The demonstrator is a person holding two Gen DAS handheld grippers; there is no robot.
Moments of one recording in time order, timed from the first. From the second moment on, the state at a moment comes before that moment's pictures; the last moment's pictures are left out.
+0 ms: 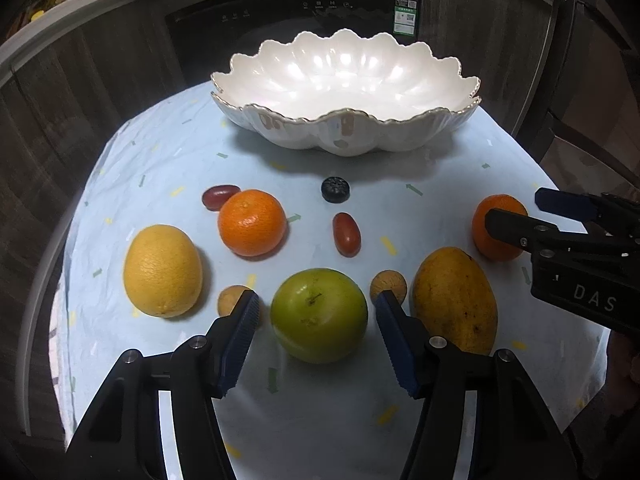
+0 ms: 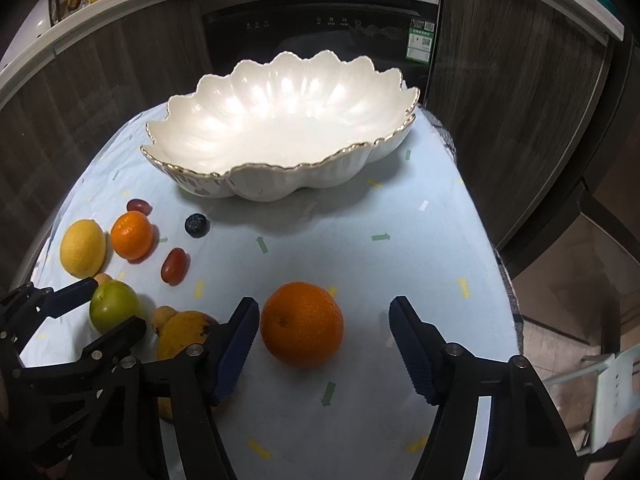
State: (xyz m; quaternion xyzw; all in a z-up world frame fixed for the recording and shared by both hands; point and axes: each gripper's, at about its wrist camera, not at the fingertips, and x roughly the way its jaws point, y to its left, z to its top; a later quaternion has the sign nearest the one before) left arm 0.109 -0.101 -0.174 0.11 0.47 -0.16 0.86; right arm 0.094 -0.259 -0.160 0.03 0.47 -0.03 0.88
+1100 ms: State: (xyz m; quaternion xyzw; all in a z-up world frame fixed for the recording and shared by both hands) left arm 0.102 -0.098 -0.160 0.11 0.44 -0.16 0.88; right arm 0.089 -0.246 -0.161 0.04 0.47 0.01 0.88
